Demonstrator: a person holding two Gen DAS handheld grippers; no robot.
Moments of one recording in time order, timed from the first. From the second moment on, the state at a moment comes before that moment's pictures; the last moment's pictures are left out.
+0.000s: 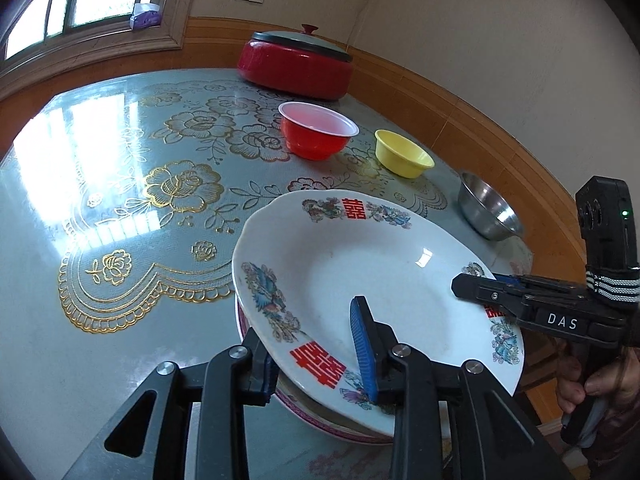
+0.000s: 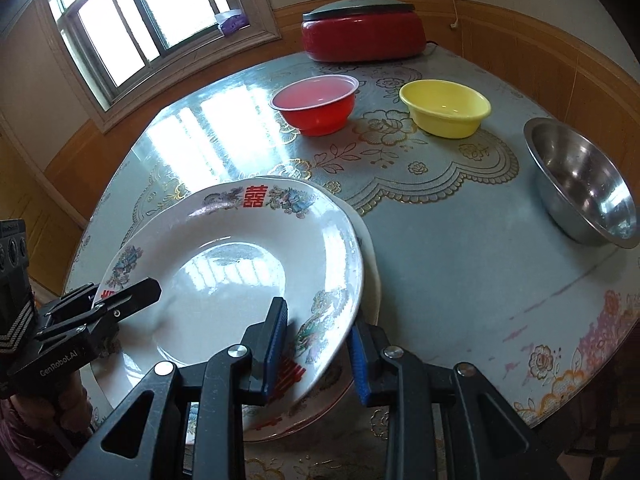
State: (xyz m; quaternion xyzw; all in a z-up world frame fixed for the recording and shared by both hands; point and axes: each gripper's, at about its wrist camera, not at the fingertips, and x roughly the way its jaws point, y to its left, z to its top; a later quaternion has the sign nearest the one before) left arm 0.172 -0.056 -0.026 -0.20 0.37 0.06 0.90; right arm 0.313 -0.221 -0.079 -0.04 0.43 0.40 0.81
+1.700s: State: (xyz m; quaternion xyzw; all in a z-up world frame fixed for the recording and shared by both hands) left arm 0.149 -0.054 -0.019 -0.14 0.38 0.15 0.90; right arm 0.328 -0.202 -0.082 -0.08 0.41 0.34 0.84
